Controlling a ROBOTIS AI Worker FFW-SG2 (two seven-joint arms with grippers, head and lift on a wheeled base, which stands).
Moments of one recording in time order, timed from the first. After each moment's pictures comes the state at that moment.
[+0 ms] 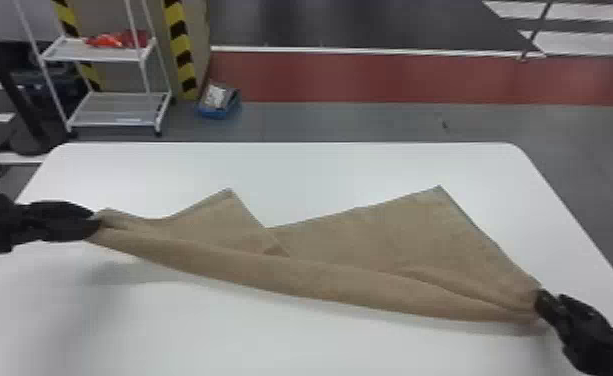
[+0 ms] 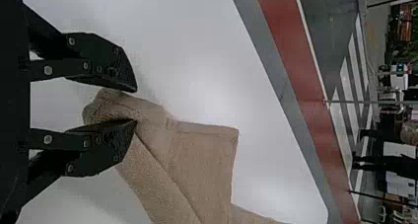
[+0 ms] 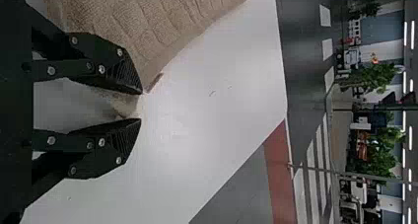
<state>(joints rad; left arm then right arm) -0.20 0.53 0.21 -1.42 -0.17 0.47 -1.21 0.38 -0.06 -0.44 -1.94 -0.17 0.56 0.14</state>
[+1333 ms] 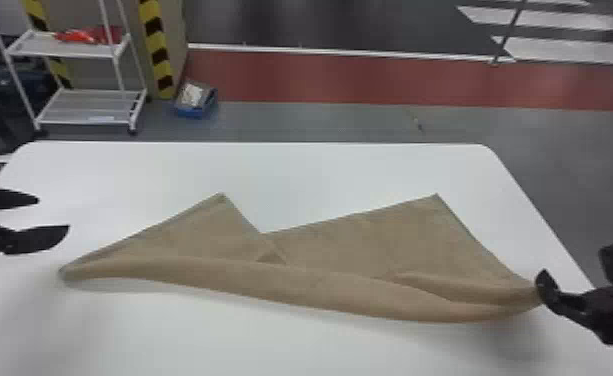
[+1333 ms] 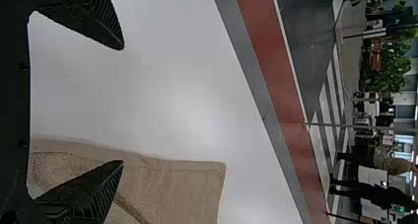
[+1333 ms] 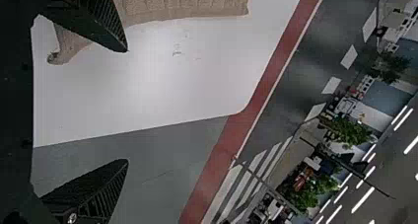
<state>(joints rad) -0.17 0.50 0.24 -1.44 -0.11 0.46 -1.09 0.39 -0.18 -0.41 -2.06 0.37 0.53 0.32</state>
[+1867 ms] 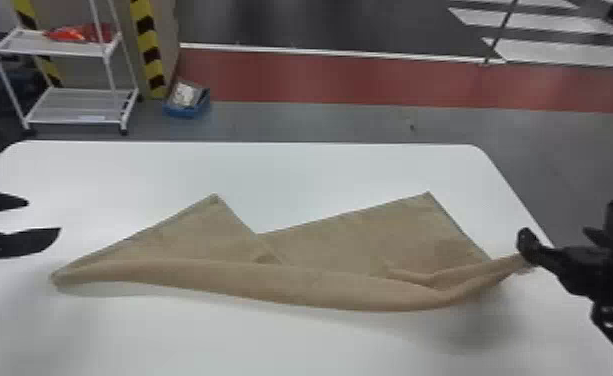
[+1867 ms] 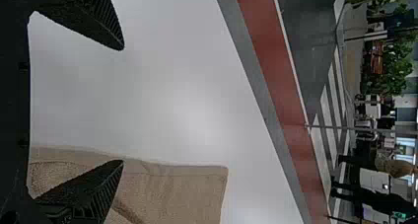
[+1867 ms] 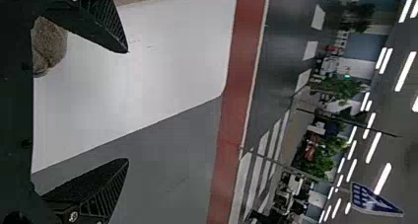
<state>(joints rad) -0.16 0.49 0.24 -1.44 -0.11 0.46 -1.08 0.19 -0.15 -0.44 -1.99 0.05 0.60 0.23</state>
